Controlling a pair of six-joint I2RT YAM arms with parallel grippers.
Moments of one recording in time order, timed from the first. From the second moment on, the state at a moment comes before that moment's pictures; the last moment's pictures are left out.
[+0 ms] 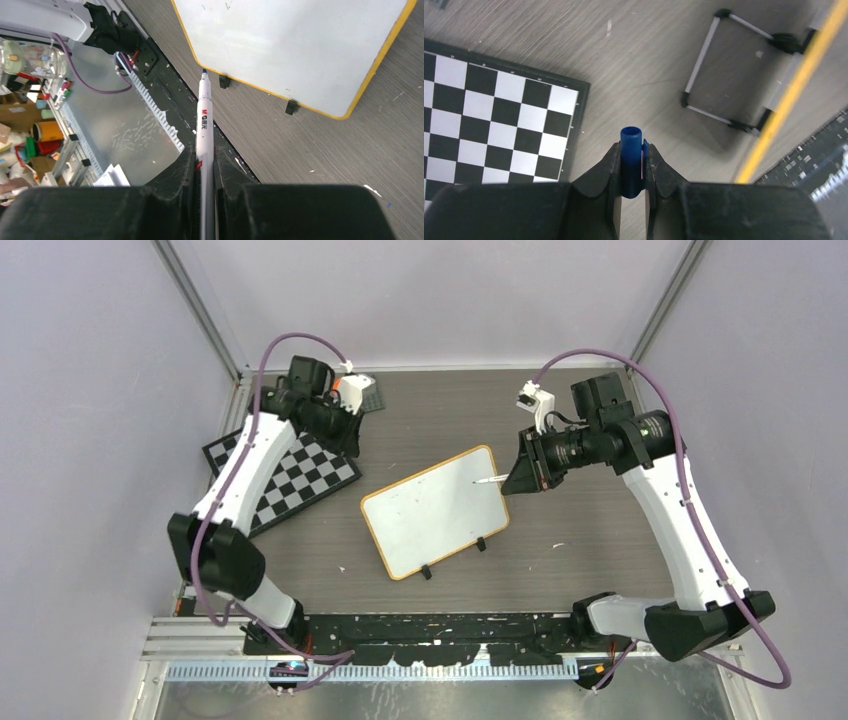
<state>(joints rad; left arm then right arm) -0.25 1.52 1.59 -1.04 0.40 0.33 0.31 1.27 1.56 -1.26 -0.75 -0.05</state>
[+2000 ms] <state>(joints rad) -0.08 1.32 1.12 -1.10 0.39 0.51 0.45 1.07 1.24 -1.18 -0.55 -0.10</state>
